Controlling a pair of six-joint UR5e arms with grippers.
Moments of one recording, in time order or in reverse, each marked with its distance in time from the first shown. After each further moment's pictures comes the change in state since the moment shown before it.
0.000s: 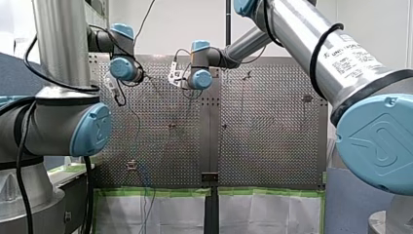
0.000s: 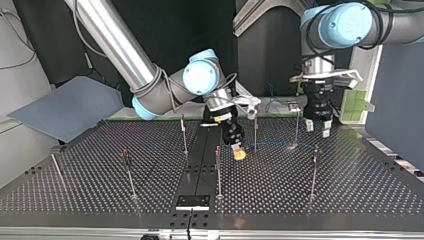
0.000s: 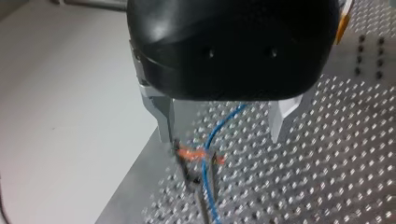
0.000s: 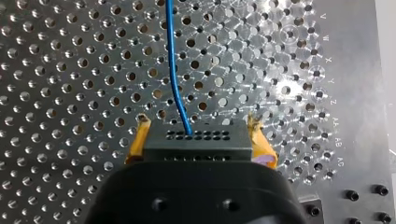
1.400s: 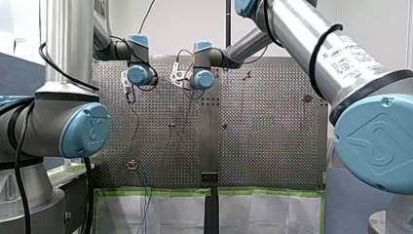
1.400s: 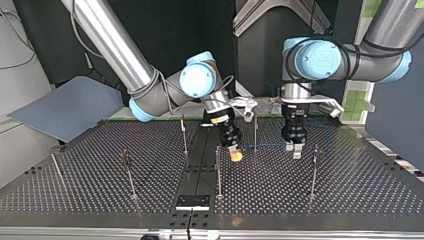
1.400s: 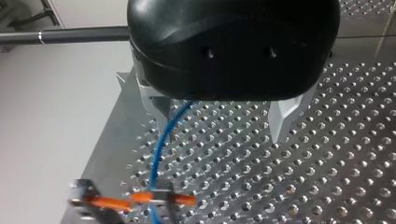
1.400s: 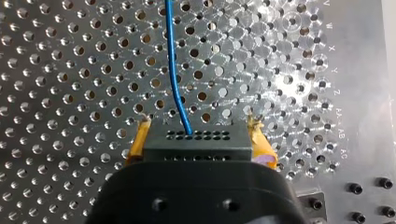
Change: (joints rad) left arm -0.100 -0.213 0.168 0.085 -0.017 0.300; right arm -0.014 0.000 0.000 0.003 -0.011 0.000
